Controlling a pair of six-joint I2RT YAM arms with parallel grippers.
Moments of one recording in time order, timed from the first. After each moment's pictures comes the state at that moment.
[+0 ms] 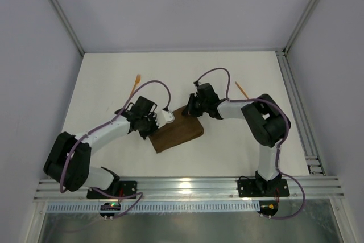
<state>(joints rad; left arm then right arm) -0.52 1.38 0.79 -0.53 0.20 0.59 0.58 1.94 1.03 0.18 -0.27 0.67</state>
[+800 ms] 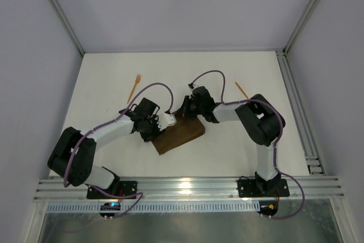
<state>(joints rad) -0.55 1.46 0.78 -0.51 0.19 0.59 0.63 1.96 1.01 0.34 -0.29 0.72</state>
